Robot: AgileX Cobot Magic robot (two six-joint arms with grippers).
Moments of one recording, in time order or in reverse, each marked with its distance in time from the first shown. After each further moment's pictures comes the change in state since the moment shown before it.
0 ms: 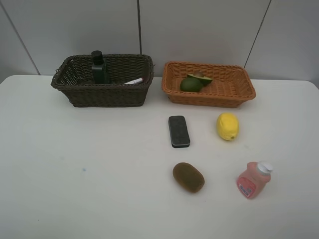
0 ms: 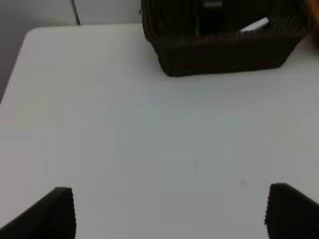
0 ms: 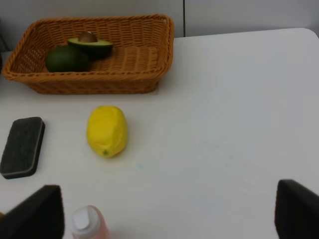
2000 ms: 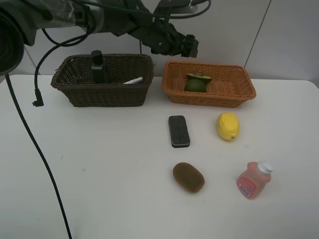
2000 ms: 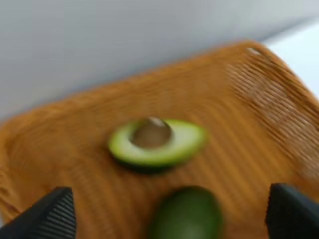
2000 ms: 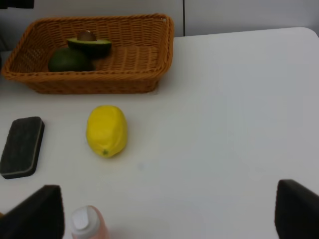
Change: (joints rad) left arm -0.578 2.329 -1.307 -0.486 -0.783 0.322; right arm 0.000 0.000 0.000 -0.001 0.000 0.000
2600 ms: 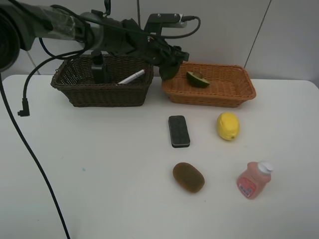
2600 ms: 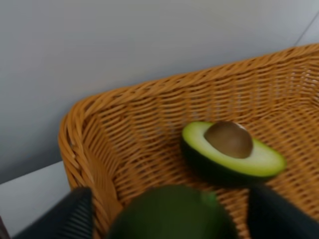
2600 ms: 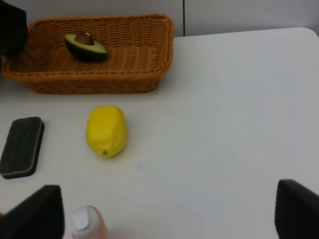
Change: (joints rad) left arm -0.004 0.009 0.224 -0.019 -0.383 0.011; right arm 0.000 0.000 0.000 0.000 0.000 0.000
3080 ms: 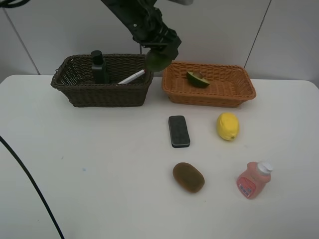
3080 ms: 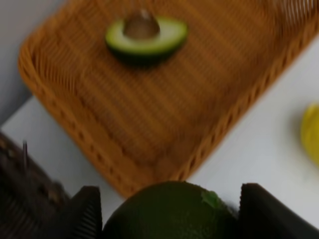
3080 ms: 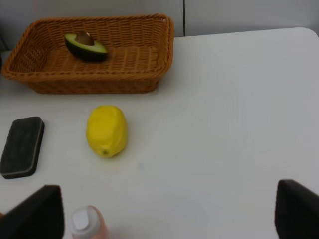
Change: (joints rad) left arm 0.000 -0.273 0.001 0.235 0.537 0.016; right arm 0.000 0.000 0.000 0.001 0.000 0.000
